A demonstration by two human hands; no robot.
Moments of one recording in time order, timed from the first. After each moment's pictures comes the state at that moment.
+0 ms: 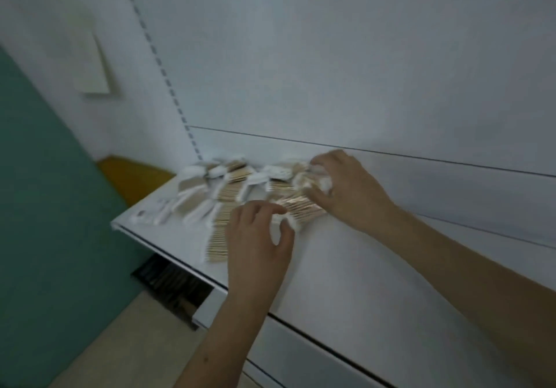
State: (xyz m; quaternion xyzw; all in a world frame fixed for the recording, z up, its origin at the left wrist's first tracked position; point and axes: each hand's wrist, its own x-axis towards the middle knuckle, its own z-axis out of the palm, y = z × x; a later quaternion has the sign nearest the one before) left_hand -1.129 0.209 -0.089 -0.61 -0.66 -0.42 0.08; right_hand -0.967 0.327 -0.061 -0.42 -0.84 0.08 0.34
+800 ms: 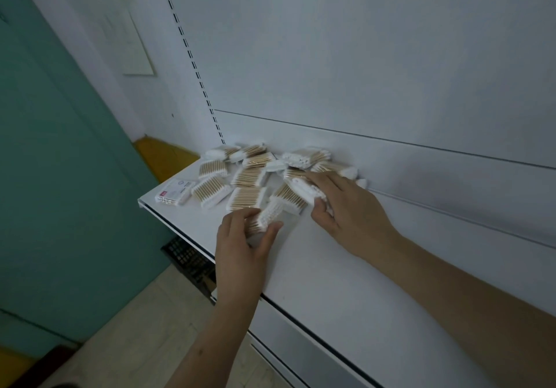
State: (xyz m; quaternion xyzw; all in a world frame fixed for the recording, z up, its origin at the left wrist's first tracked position) left_hand -1.154 0.193 -0.118 -0.48 -0.74 -0.47 -0.02; right_hand -0.989 0.312 -0.104 -0.29 -0.86 0.00 0.42
